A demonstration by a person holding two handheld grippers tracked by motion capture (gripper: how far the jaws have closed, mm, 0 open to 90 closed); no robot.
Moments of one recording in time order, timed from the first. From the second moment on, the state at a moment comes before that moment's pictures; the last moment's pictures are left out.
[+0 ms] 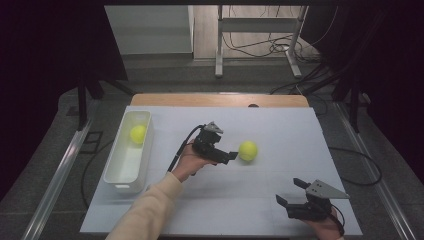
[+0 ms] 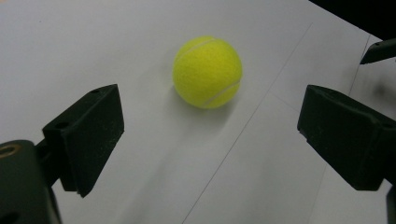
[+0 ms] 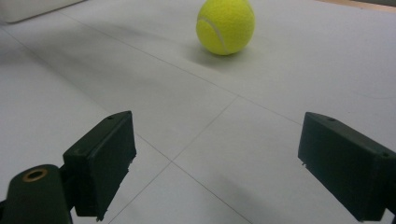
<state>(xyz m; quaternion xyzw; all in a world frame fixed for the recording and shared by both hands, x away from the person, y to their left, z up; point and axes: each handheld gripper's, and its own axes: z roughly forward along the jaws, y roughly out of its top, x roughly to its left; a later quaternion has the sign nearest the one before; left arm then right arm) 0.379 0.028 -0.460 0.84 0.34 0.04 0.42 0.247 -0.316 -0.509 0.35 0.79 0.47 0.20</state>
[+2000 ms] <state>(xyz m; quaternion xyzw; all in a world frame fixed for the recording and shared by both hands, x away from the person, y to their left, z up) 0.414 -0.034 -0.491 0.86 0.33 0.04 0.39 0.247 -0.316 -0.509 0.35 0.79 0.47 0.20</state>
